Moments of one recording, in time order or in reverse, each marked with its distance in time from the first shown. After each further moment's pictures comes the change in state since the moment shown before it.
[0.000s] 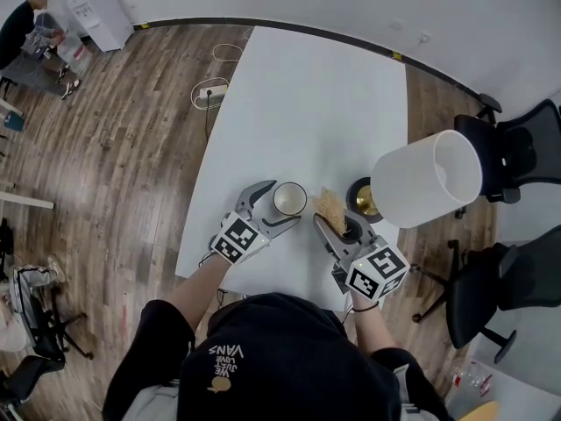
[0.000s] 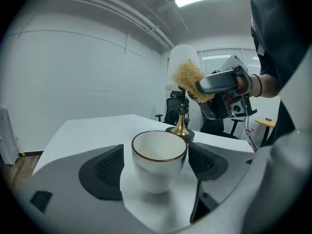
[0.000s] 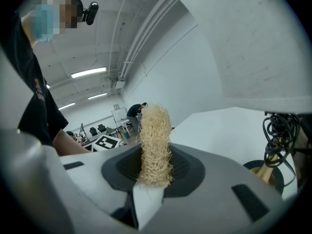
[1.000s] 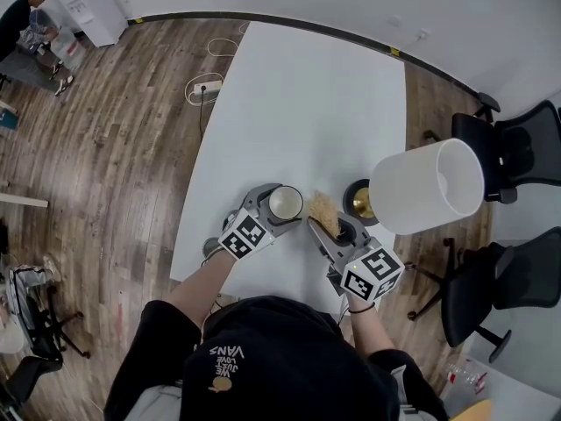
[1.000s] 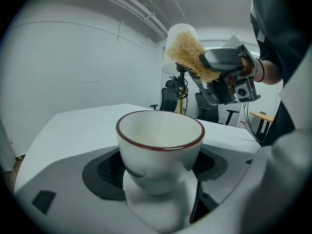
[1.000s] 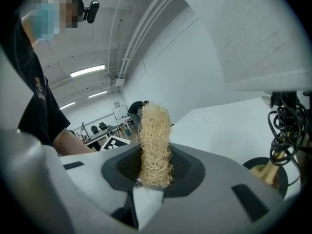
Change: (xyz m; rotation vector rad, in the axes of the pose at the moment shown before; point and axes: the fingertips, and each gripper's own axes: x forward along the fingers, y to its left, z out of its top) left arm 0.035 -0.005 -0.034 0.033 0.122 -0.064; right arm 0.010 -0.006 -0.011 0.013 0.042 0.014
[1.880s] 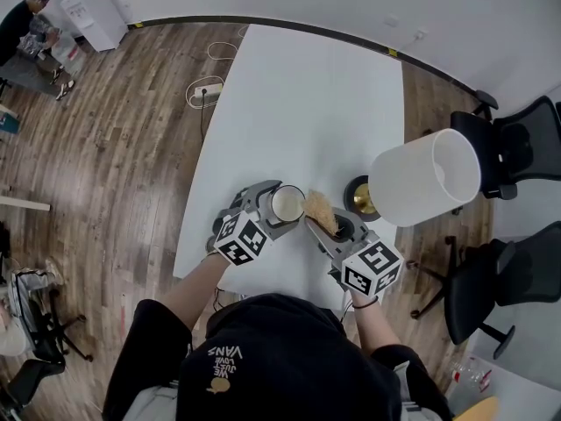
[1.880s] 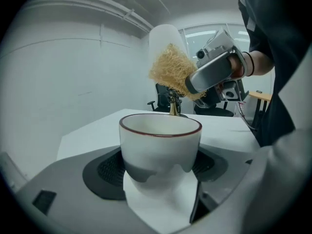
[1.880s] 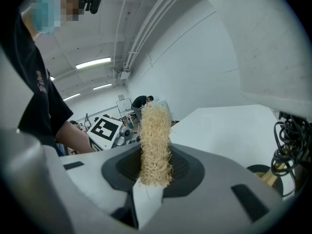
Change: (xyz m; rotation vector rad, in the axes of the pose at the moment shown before) left arm -0.034 -0.007 0.034 0.197 0.085 0.028; right arm 0.004 0.013 0.001 -0.077 0.065 0.035
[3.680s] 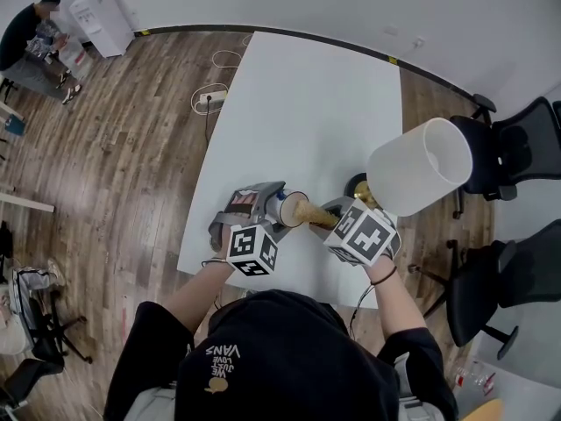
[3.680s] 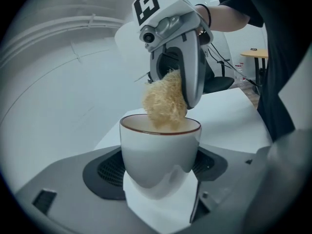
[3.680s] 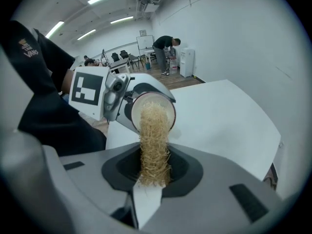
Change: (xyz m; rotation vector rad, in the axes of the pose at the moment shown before) left arm -0.028 -0.014 0.016 0.340 0.172 0.156; right arm -0.007 0.015 -0.044 -0.350 0.759 0.136
